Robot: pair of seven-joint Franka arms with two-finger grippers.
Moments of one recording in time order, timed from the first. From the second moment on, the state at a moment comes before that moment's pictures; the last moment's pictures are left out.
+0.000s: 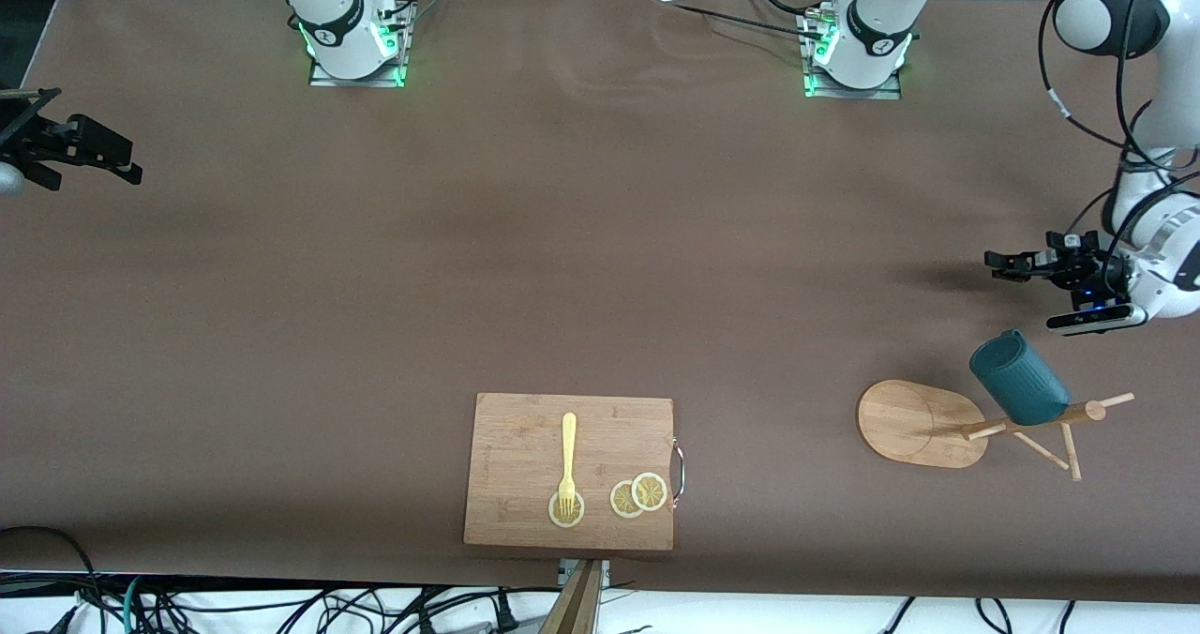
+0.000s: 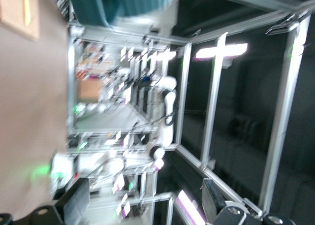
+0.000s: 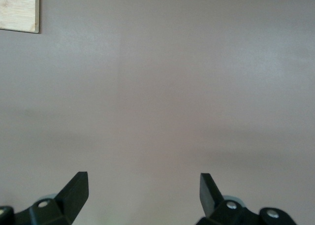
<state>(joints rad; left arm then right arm) 0.47 0.88 0.20 -1.51 -1.26 0.76 0.85 -0.02 -0.05 -0.07 -1.70 0.01 1.63 -0.18</state>
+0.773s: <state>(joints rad) 0.17 0.51 0.18 -1.17 -0.56 1.02 0.58 -0.02 -0.05 -0.07 -1.70 0.01 1.63 -0.18</state>
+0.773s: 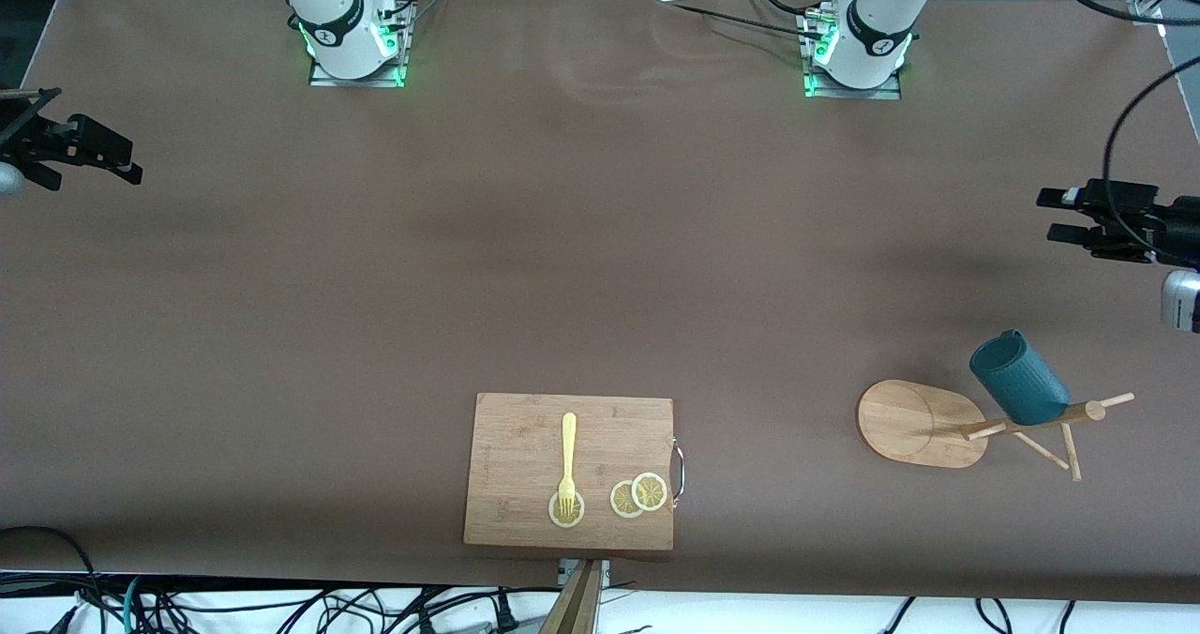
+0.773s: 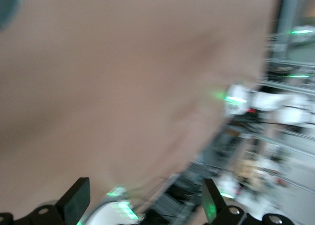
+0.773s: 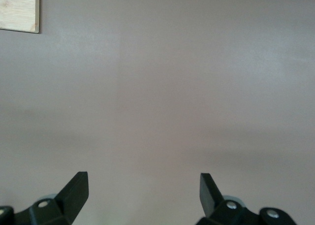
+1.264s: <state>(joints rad) -0.04 0.37 0.15 -1.17 -0.13 1.46 0.56 -0.02 -0.05 -0.07 -1.70 0.01 1.63 -0.18</state>
